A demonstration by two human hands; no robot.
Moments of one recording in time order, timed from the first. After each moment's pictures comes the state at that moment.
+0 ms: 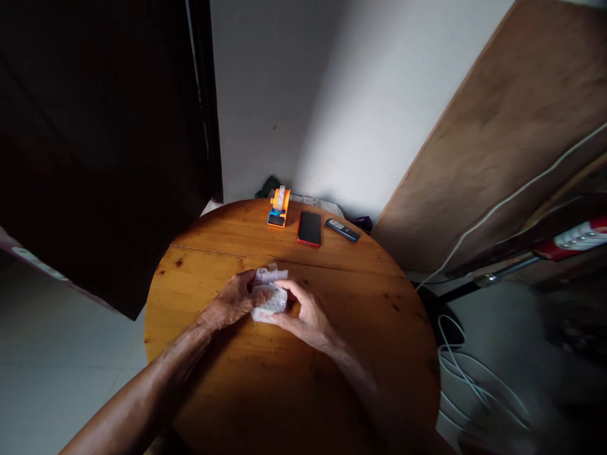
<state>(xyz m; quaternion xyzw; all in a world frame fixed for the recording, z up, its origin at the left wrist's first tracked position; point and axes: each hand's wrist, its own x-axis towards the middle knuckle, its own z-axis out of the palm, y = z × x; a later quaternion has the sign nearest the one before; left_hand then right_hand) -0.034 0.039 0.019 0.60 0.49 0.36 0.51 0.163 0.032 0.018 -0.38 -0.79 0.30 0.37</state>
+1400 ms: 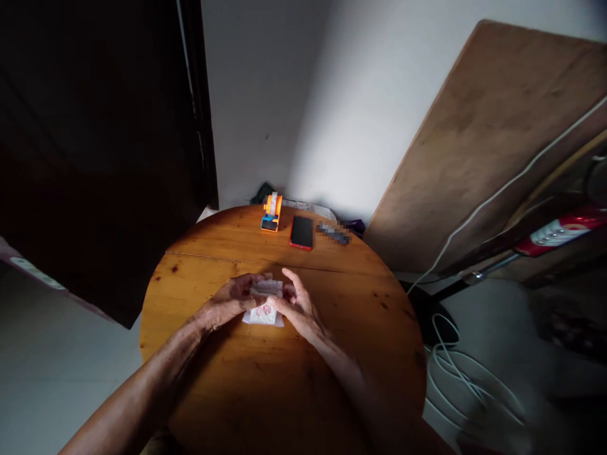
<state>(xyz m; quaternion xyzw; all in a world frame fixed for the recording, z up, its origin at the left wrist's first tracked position) -0.032 0.037 0.016 0.50 0.37 0.39 0.68 0.165 0.041 -0.005 -0.43 -0.61 0.52 0.41</state>
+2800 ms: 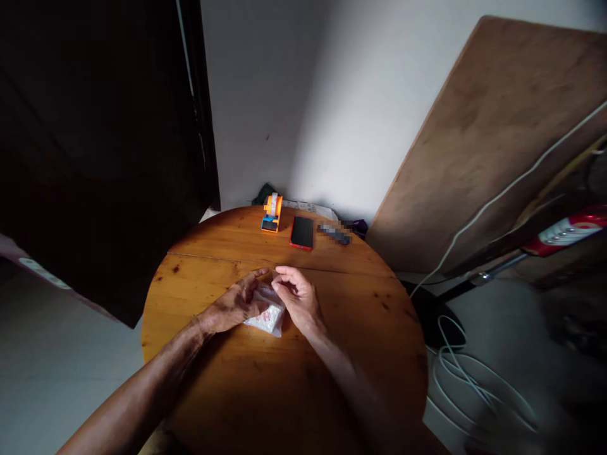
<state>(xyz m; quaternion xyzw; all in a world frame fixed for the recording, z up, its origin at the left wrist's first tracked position) -0.025 0.034 0.007 0.54 0.32 0.41 0.67 0.150 0.054 0.004 -0.43 -0.63 0.40 0.52</state>
